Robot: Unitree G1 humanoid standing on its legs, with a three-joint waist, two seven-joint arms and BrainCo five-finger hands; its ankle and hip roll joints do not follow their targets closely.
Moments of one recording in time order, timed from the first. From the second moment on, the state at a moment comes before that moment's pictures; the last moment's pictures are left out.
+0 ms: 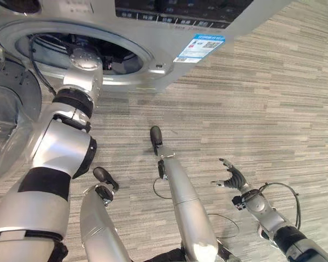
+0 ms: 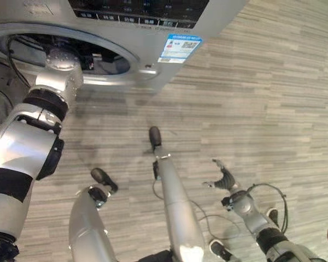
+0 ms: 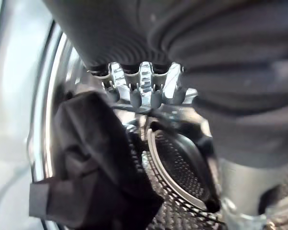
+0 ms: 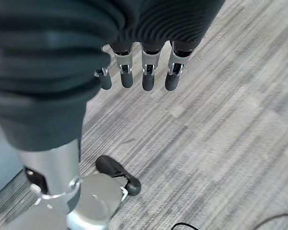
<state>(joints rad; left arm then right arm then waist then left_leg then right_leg) -1.43 0.43 -0.44 1.26 -0.42 -0.08 0.39 -0.21 -0.58 0.49 0.67 0.06 -0.22 -0.19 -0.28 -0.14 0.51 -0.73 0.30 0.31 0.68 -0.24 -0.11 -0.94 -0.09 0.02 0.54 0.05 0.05</state>
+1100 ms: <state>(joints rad) -0.01 0.22 -0.11 1.27 -0.07 -0.09 0.18 0.15 -0.63 0.03 0.80 0.28 -0.13 -0.02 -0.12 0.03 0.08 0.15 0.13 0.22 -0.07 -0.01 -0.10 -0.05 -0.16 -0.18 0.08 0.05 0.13</state>
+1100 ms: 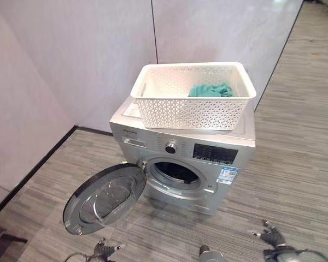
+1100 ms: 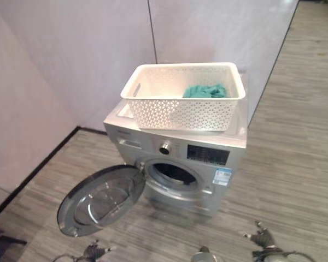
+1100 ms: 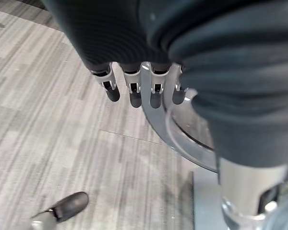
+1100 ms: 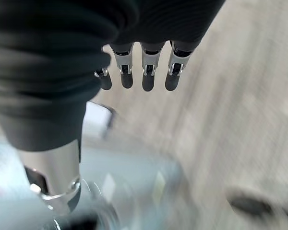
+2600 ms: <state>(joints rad) -0.02 0.30 -0.22 1.26 -0.05 -0.06 0.00 -1.41 -1.29 1.26 0.78 -0.08 -0.13 0.35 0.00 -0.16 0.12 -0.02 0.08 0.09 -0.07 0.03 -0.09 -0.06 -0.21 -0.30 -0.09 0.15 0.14</state>
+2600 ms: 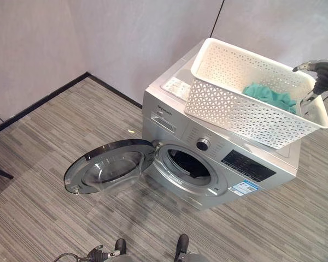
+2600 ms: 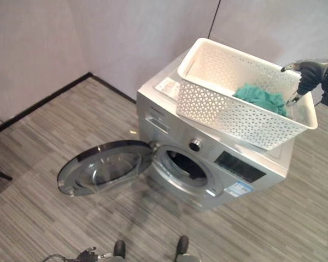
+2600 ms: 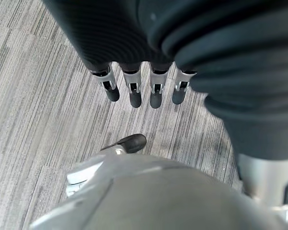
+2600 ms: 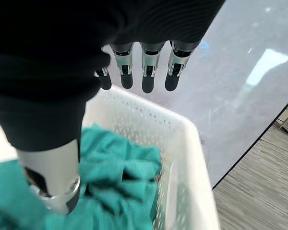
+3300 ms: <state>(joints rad) -0.11 0.30 -0.29 1.28 -0.11 -0.06 0.02 -1.38 -1.11 1.16 1.02 -0.29 -0.08 0.28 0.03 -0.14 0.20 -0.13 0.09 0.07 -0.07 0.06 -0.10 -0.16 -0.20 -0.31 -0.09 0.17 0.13</state>
